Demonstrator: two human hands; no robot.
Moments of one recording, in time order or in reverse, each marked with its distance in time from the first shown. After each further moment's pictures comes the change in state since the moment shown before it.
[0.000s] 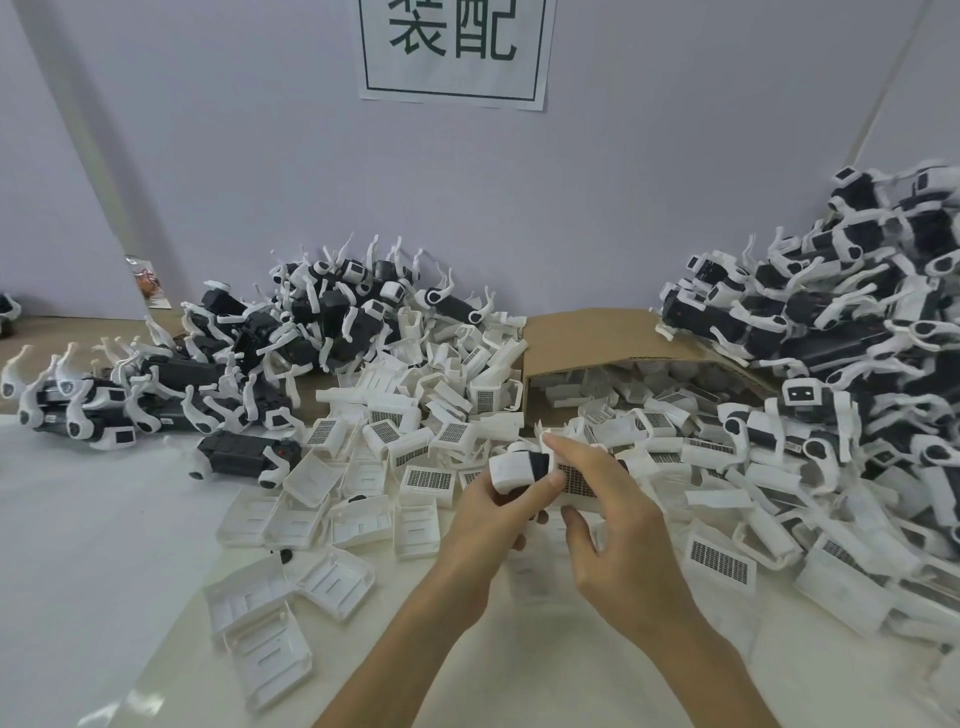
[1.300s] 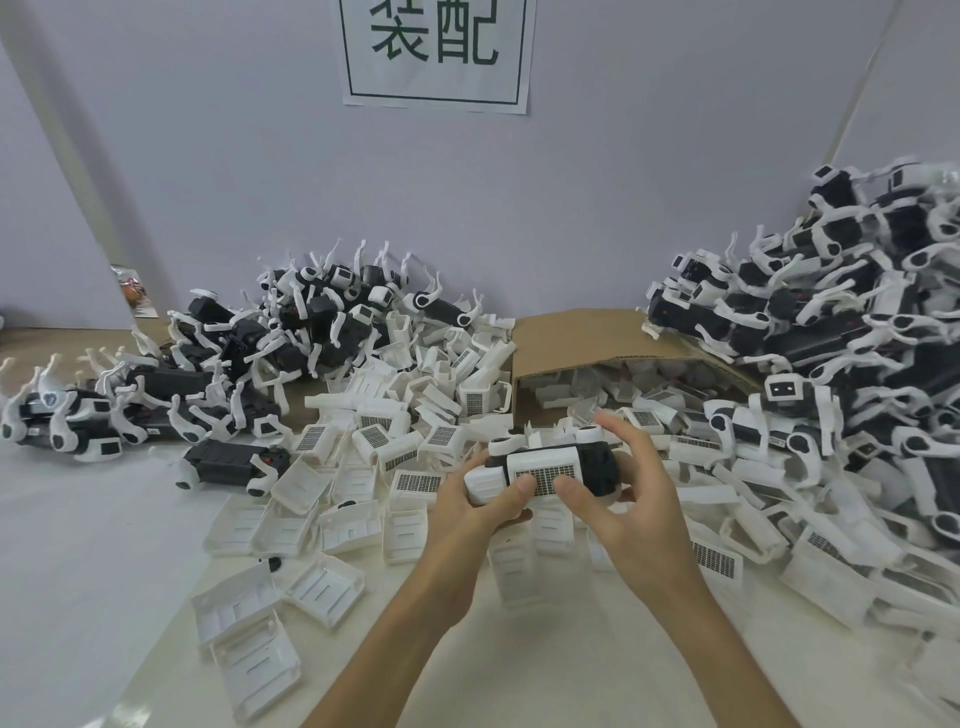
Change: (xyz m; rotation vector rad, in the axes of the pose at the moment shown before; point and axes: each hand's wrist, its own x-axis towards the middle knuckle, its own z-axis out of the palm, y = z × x) left_hand 0.002 -0.005 -0.007 -0.062 0.033 0.060; right_hand 0.008 0.011 -0.015 0.335 0.104 0.415
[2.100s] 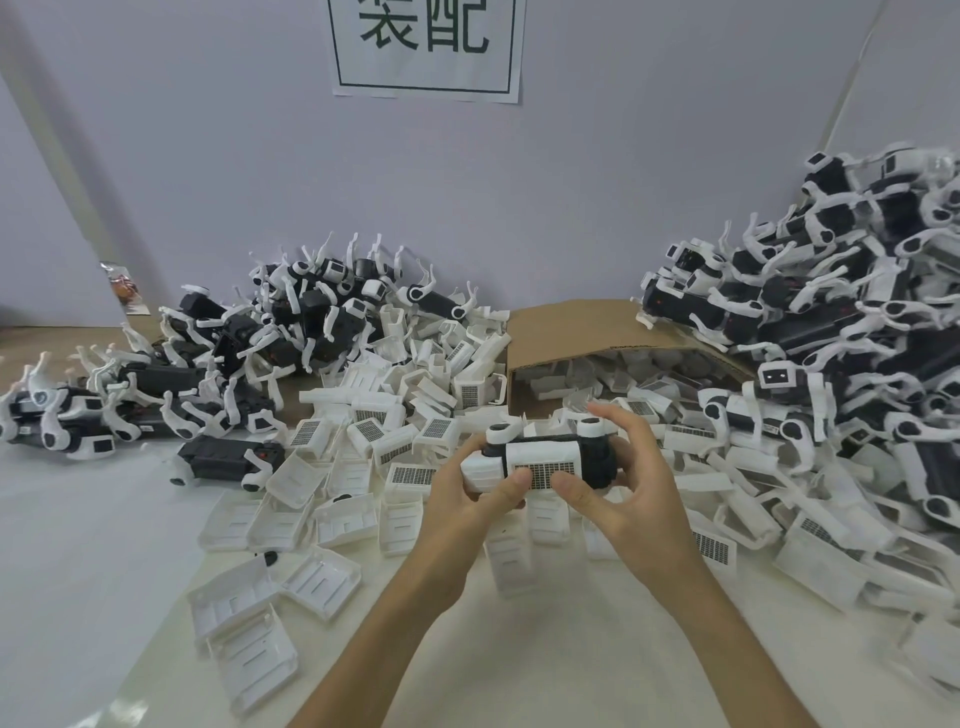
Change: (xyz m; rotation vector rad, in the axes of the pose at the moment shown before) left_hand -0.002 0.002 0.000 0.100 -0.034 0.123; right_hand 0.002 0.003 -0.006 0.039 -0.057 -0.014
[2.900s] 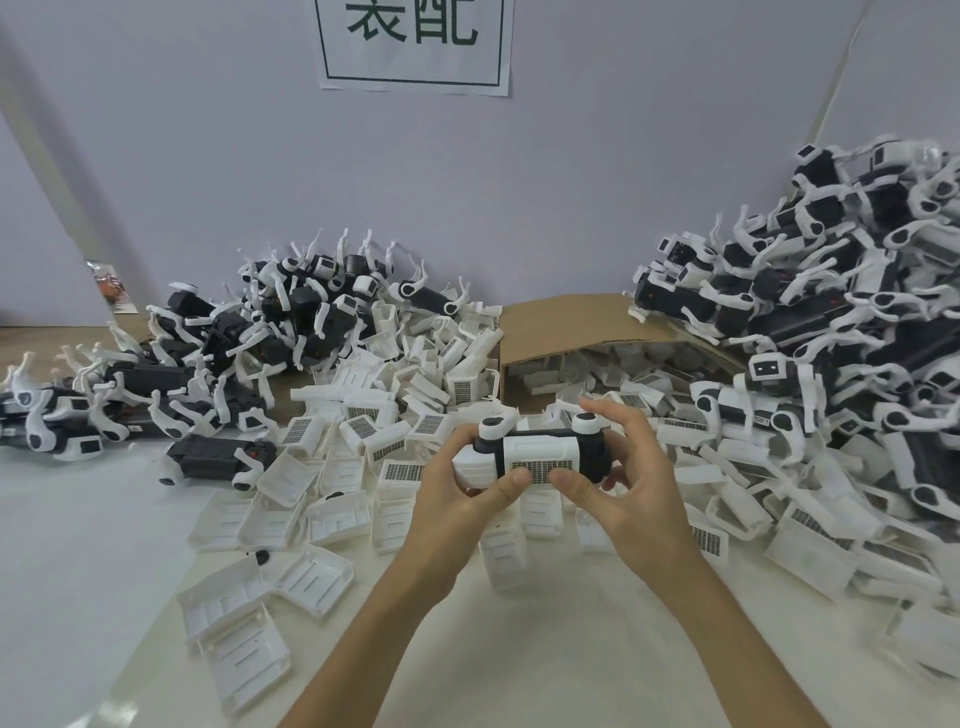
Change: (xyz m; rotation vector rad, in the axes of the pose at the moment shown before) left_hand -0.003 0.011 0.000 0.028 -0.047 0.154; right_hand 0.000 0.001 -0.004 0.028 0.000 -0.034
